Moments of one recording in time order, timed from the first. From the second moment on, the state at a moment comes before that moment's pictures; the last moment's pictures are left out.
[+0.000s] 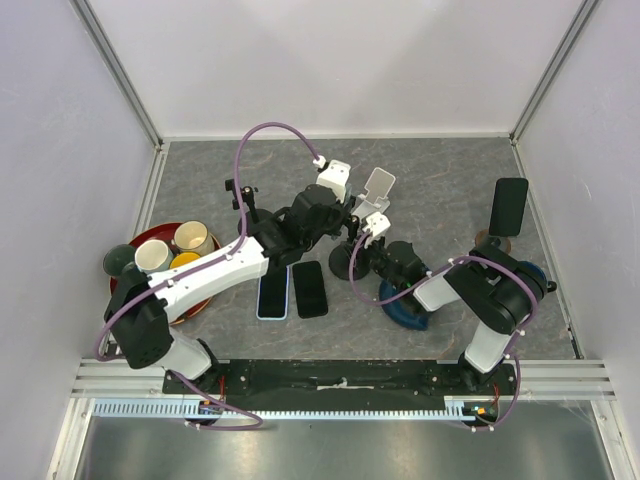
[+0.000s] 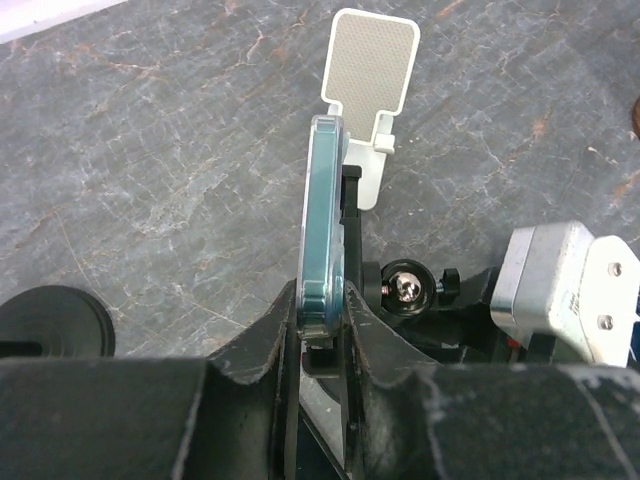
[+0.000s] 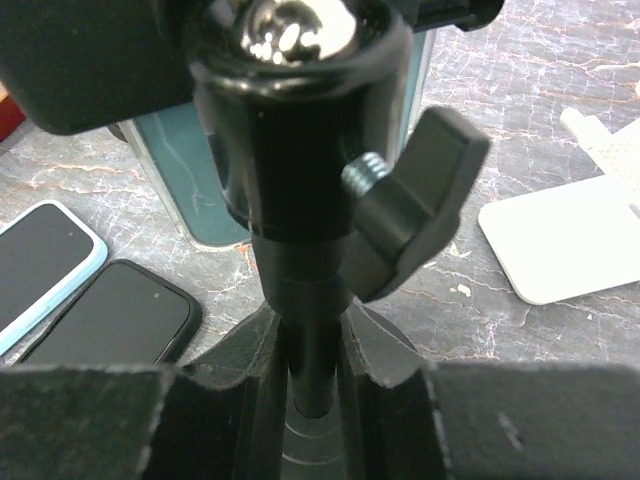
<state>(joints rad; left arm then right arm) -0.88 1.48 1.18 -0.13 -0.39 -0.21 0.69 1.74 0.45 1.17 -0.02 0.11</state>
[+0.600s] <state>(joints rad) -0.84 1.44 1.09 0.00 -0.35 -0.15 0.73 1.70 0.49 1.03 0.03 0.02</state>
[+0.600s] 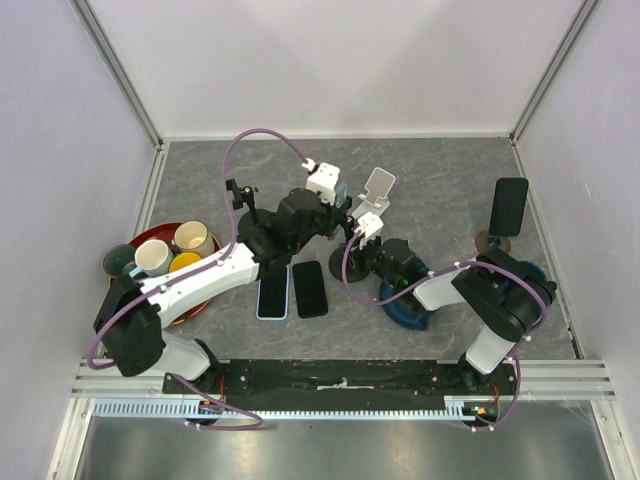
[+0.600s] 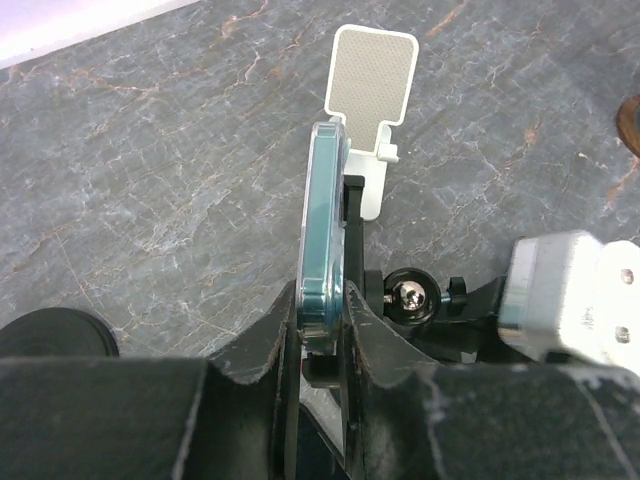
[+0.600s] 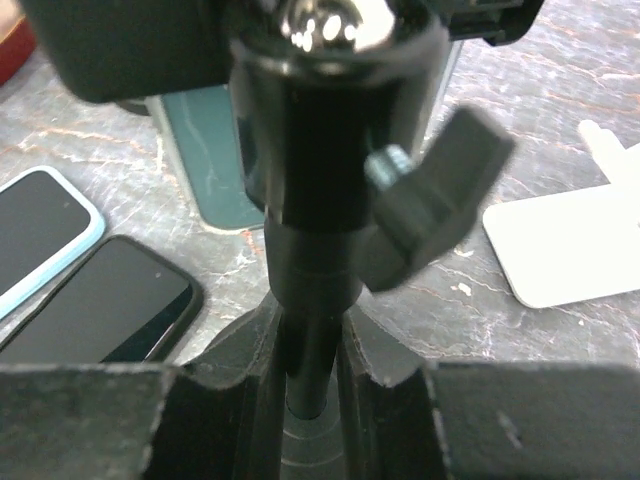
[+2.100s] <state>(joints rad) -0.95 1.24 0.84 0.13 -0.23 -0.05 0.71 1.33 0.57 0.49 -0.21 0.03</state>
